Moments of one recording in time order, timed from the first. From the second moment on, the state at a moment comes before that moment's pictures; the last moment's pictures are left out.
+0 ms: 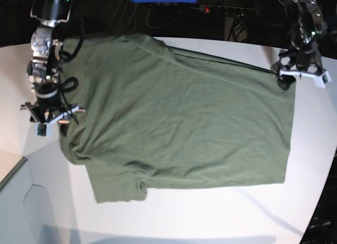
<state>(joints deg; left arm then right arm) 22.1 -4.9 -29.2 93.7 -29.6 0.3 30.8 -5.5 5.4 18.2 77.7 -4.3 10.5 -8.0</state>
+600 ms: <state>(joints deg) 16.5 -5.2 -29.0 83.0 -29.6 0.1 30.8 -13.7 4.9 18.2 79.9 -4.3 10.5 -7.8</state>
